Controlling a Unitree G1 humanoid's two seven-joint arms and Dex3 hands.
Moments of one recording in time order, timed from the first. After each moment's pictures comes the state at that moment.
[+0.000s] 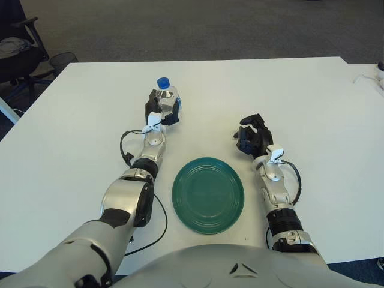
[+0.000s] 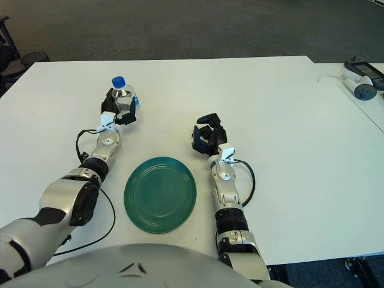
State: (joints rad) left arm -0.69 0.04 0.09 1.21 0.09 -0.60 0.36; right arm -0.15 0.10 -0.04 0.40 0.05 -0.29 -0.02
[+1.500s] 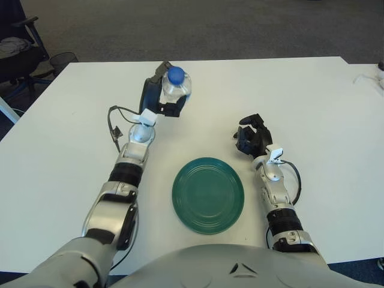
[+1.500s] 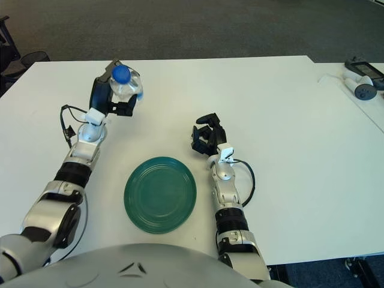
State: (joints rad) left arm -0.42 0.19 -0.07 0.42 0.21 -0.76 0.05; right arm -0.15 0.09 -0.04 0.40 0.03 -0.29 -0.03
